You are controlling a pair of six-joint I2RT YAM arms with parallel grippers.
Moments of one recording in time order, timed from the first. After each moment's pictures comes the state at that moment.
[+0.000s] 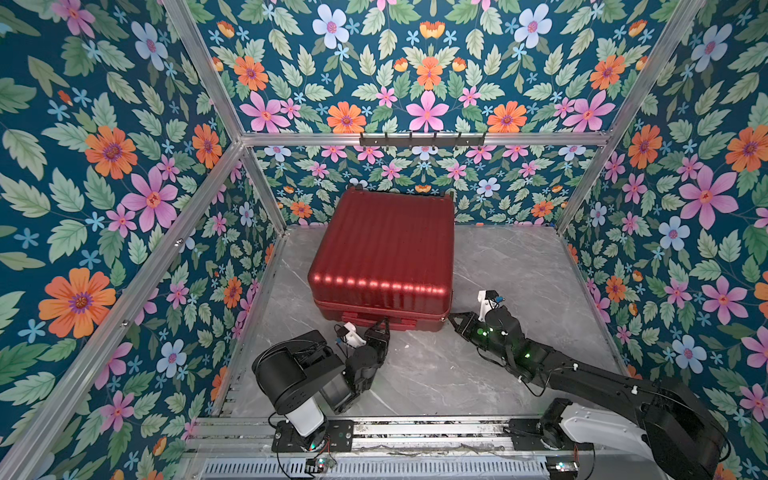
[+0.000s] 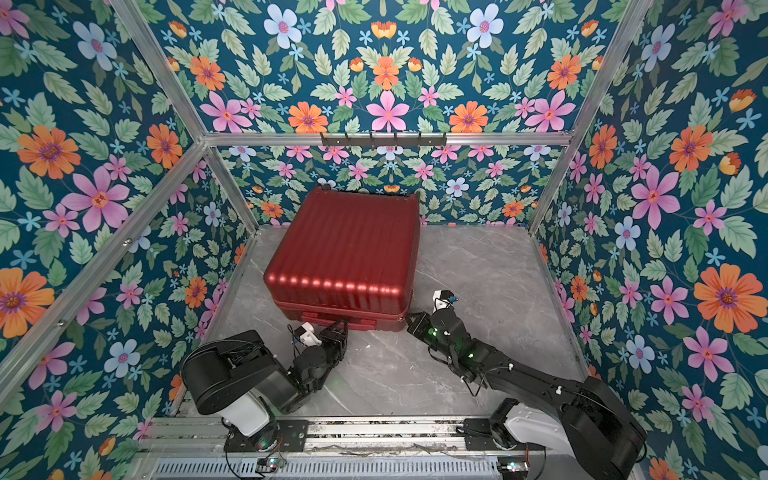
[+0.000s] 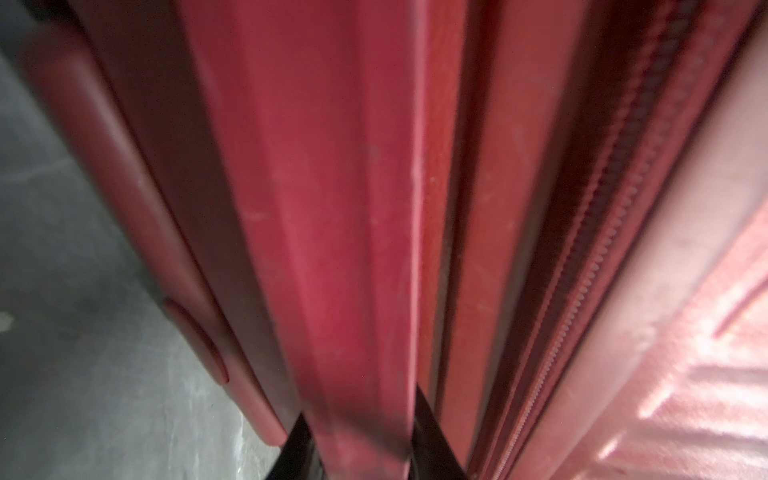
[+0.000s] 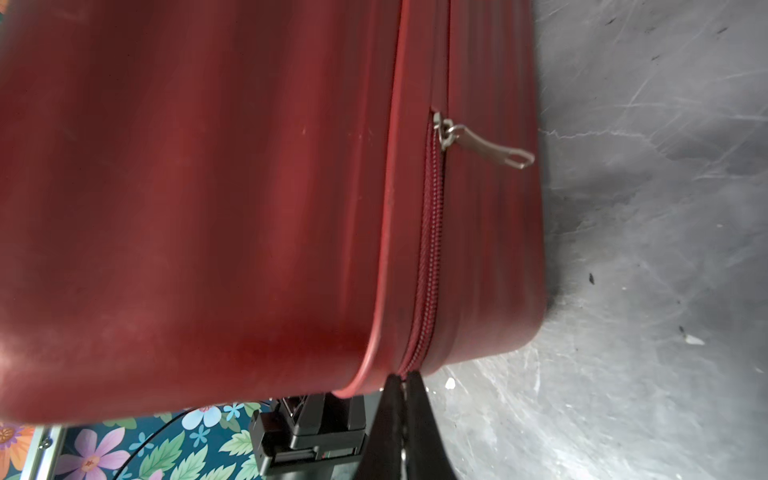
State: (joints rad) left arm -0.90 1.64 0.08 1.38 -0.58 -1.62; right arm 0.73 1.13 0.46 0.25 0.02 1.15
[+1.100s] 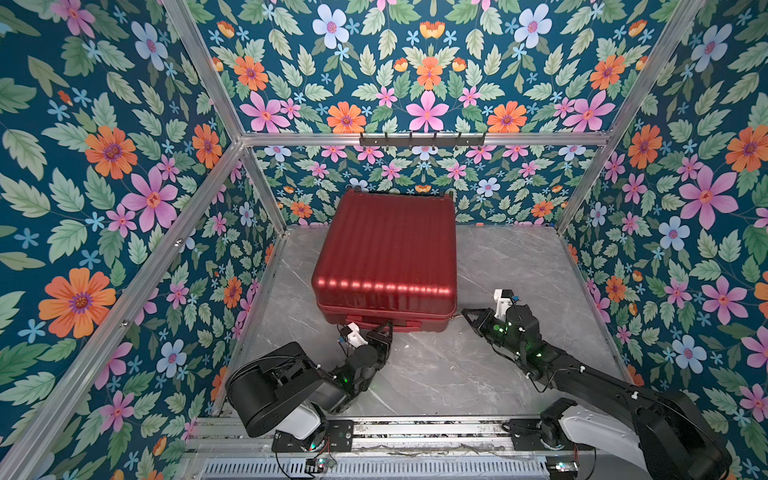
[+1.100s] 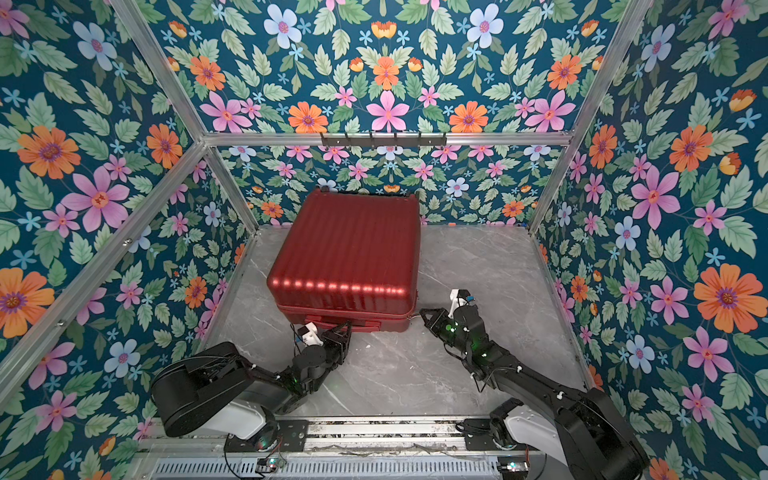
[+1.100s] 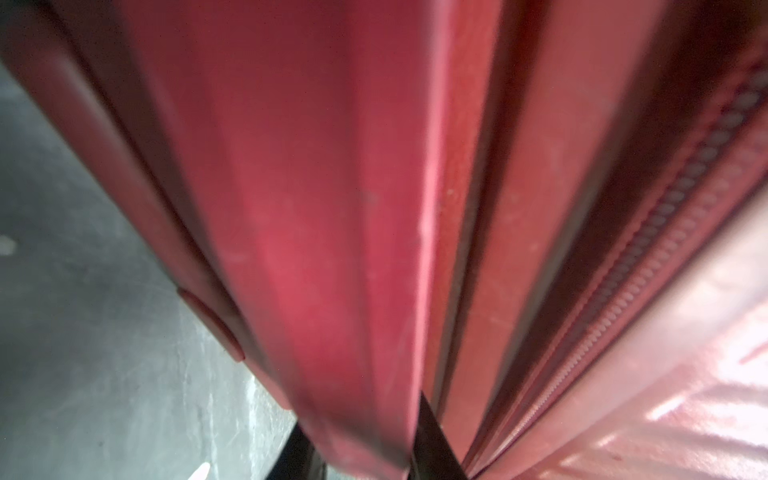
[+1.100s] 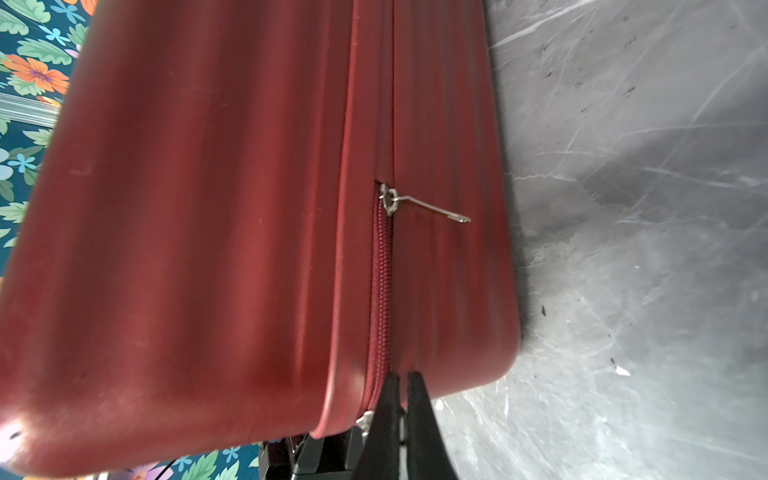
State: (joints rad) left arm -0.90 1.48 0.07 1.15 -0.49 -1.65; right arm 0.48 1.10 0.35 0.34 -0.13 1.14
